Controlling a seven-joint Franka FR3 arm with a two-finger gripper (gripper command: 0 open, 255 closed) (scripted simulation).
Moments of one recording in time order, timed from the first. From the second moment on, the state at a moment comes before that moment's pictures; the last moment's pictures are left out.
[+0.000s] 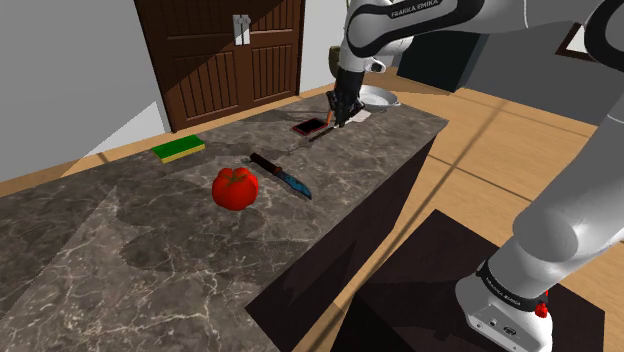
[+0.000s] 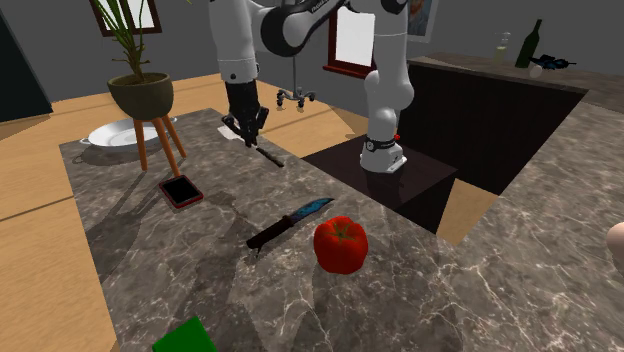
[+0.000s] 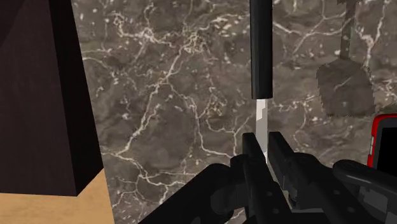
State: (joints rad) arm -0.37 0.11 0.37 -1.89 0.03 1.98 1.48
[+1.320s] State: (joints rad) arm -0.62 0.16 0.17 -1.81 0.03 1.93 1.04
